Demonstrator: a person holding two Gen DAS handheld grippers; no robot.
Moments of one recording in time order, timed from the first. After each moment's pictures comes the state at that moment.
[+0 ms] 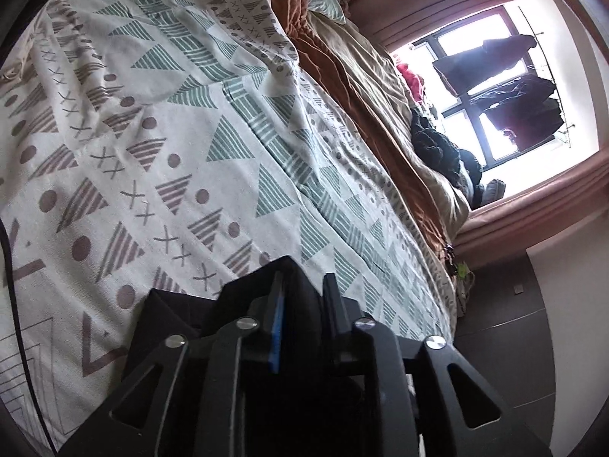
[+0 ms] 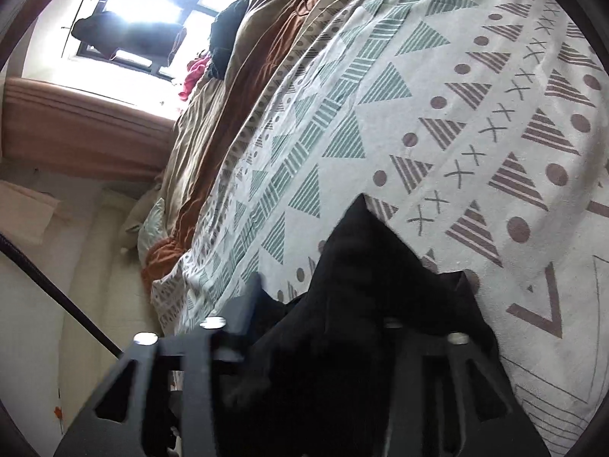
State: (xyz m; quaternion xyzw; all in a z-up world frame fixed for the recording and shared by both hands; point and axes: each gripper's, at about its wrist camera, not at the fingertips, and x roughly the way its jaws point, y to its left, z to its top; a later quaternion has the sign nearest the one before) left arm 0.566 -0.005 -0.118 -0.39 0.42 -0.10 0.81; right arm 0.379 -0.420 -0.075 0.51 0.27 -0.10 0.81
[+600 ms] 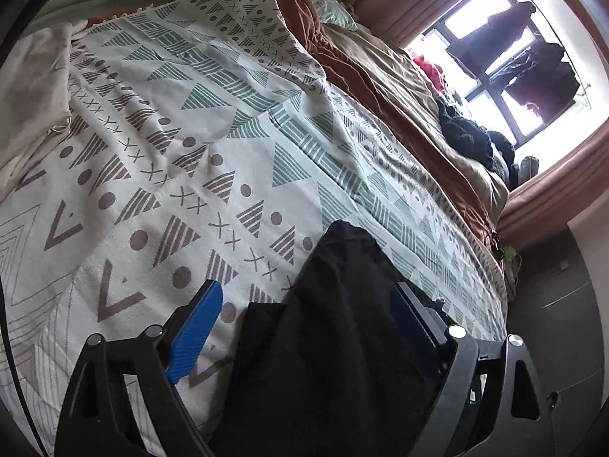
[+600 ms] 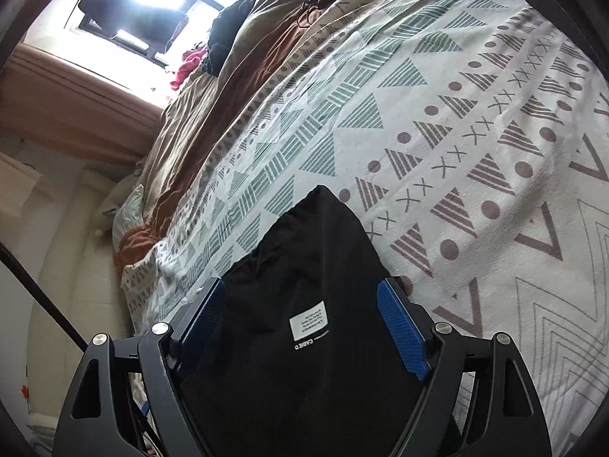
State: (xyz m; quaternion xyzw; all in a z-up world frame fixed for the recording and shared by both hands) left arm 0.546 0.032 -0.113 -0.30 0.44 -0.06 0.84; right arm 0.324 -0.418 -0.033 0.44 0.30 -0.14 0.83
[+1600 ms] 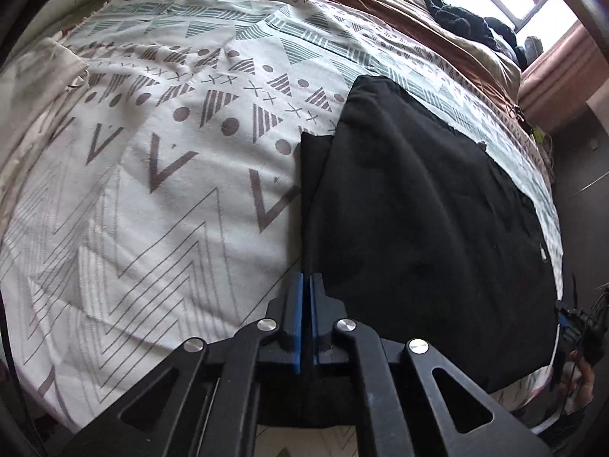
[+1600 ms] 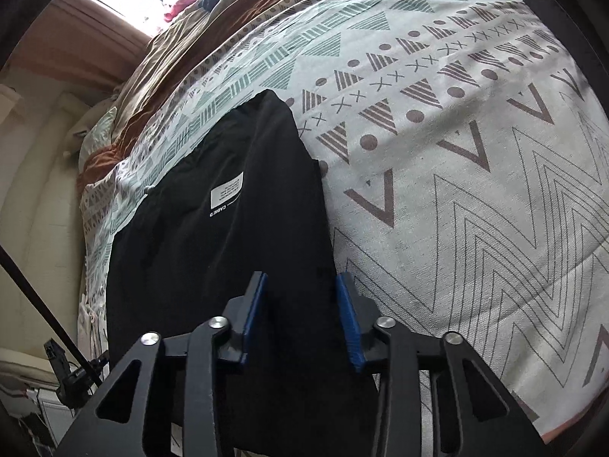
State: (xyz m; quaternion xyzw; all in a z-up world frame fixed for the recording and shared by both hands) left arm 0.456 0.015 -0.149 -0.13 0.56 -0.09 0.82; right arm 0.264 -0.384 -0.051 0.36 0.42 -0.14 0.82
